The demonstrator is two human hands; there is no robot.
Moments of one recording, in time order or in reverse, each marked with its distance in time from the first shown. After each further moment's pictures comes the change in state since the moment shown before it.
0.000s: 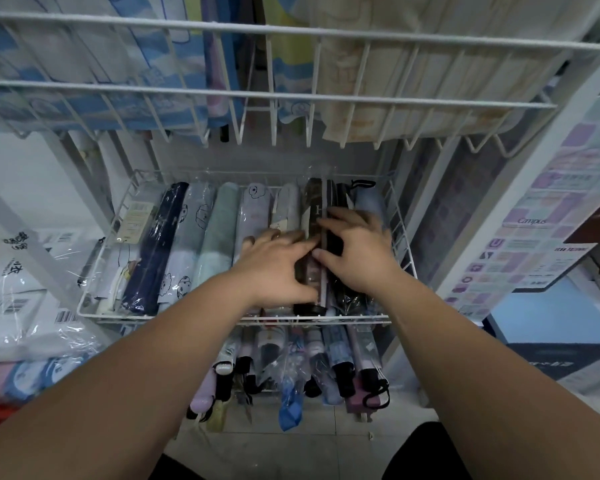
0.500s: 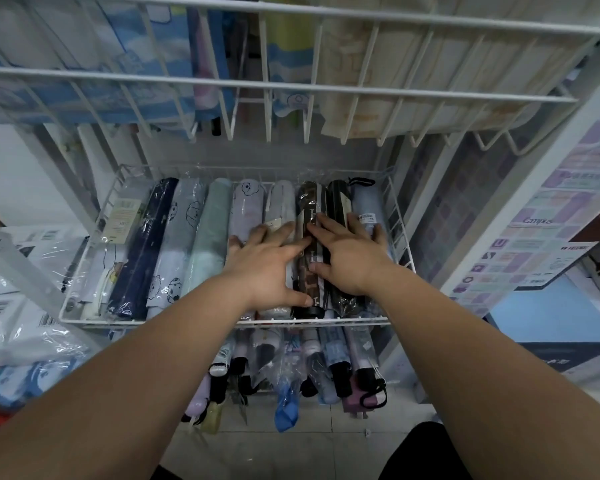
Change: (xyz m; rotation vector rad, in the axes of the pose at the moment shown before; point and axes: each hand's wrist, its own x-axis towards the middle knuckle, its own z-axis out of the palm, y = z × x) left_hand 0.015 -0.016 0.015 0.065 -0.019 -0.016; right_hand 0.018 0.008 0.012 -0.290 -0.327 -0.007
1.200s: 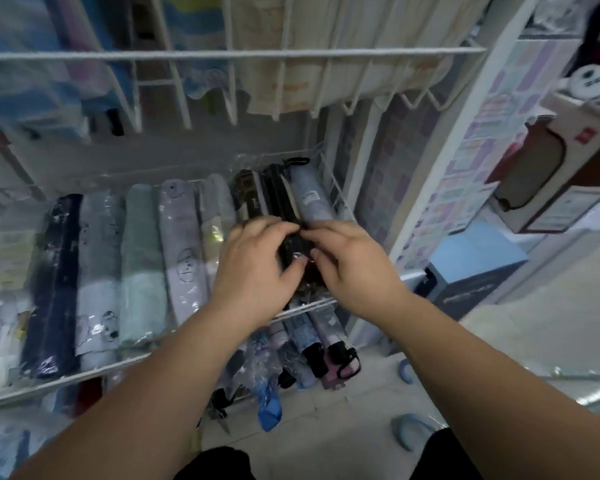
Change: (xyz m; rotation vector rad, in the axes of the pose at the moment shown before) left_hand -0.005 0.049 0.012 -0.489 0.492 0.258; right_hand -0.086 0.014 0.020 0.369 0.612 0.001
